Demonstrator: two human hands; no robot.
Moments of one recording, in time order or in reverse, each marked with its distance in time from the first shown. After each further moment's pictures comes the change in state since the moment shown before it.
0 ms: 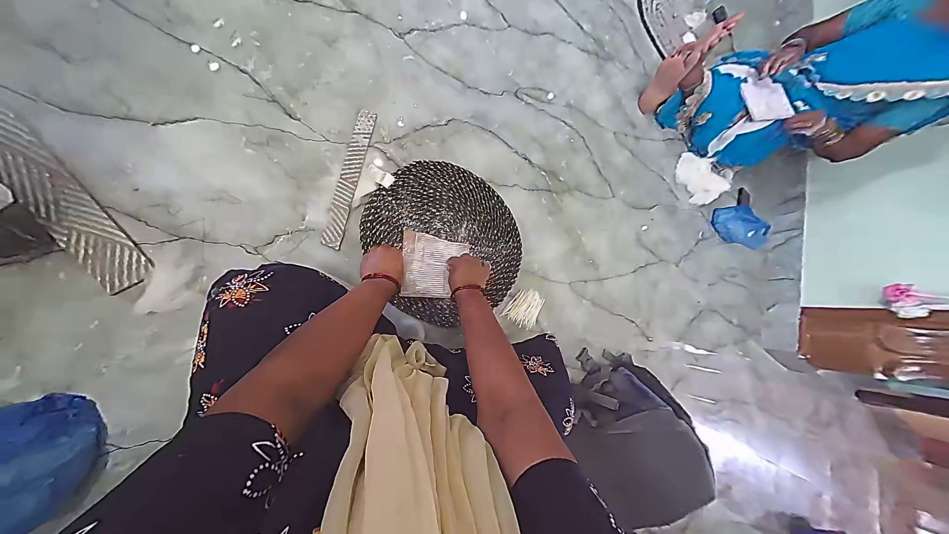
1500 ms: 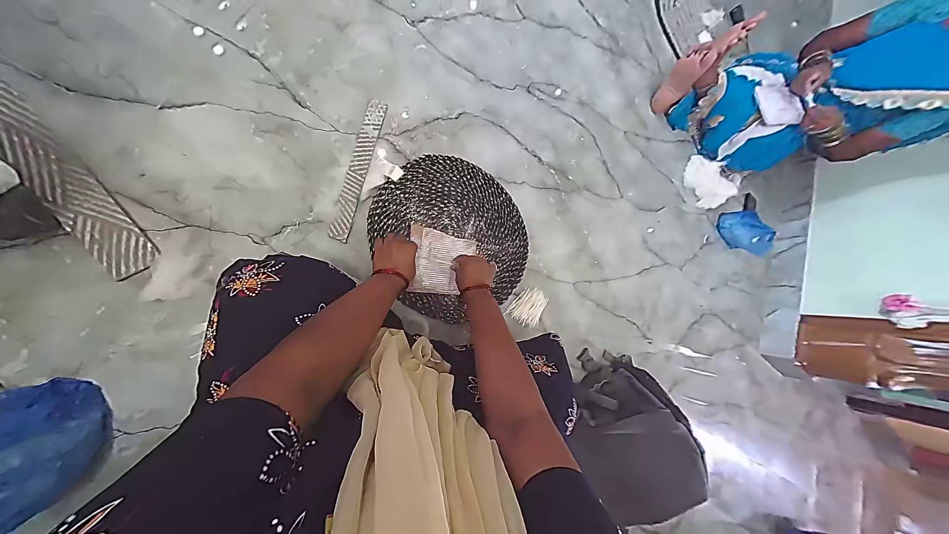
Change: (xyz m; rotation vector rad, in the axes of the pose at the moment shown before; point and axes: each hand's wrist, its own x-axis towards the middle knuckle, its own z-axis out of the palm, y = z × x) left_hand 0.010 -0.007 0.007 -0.007 0.135 0.274; right_hand -0.009 -0.001 -0.008 0.022 -0.050 -0.027
